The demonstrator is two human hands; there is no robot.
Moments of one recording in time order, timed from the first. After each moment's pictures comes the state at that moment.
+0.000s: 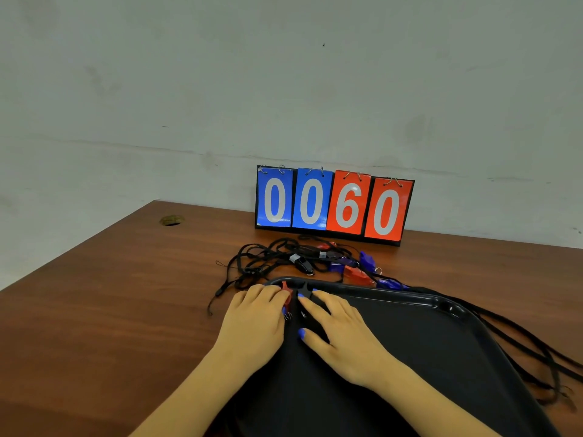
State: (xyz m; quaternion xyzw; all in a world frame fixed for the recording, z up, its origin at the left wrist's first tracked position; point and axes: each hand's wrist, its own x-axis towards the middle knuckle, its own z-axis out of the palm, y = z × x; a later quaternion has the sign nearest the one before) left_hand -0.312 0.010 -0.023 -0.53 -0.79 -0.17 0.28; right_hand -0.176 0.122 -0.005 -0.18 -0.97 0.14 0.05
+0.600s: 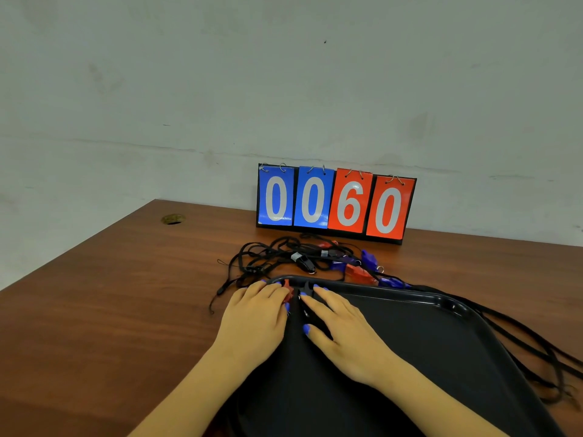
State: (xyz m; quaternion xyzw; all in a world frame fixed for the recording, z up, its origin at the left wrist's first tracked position) left_hand -0.316 0.011 -0.023 -0.52 -0.80 -0.16 0.27; right_hand -0.176 0.122 -0.003 -0.17 -0.97 0.16 0.05
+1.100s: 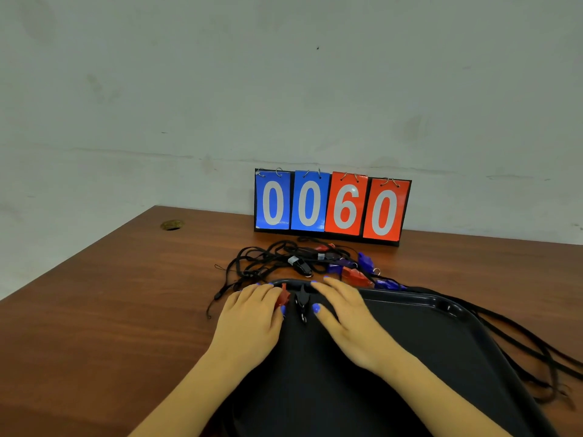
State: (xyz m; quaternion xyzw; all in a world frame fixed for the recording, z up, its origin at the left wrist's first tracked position) left_hand -0.316 0.007 -0.019 -0.51 -0.80 -0.17 0.25; right_hand -0.173 0.139 0.003 -0.20 -0.93 0.27 0.13
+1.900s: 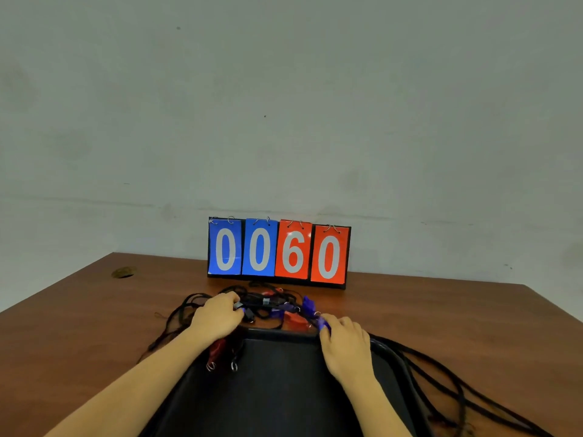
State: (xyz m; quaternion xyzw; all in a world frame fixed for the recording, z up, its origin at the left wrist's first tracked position) left_hand -0.352 0.106 0.016 -0.41 -0.88 -0.22 -0.04; right_hand -0.137 0.227 -0.007 -0.40 -0.89 0.12 0.20
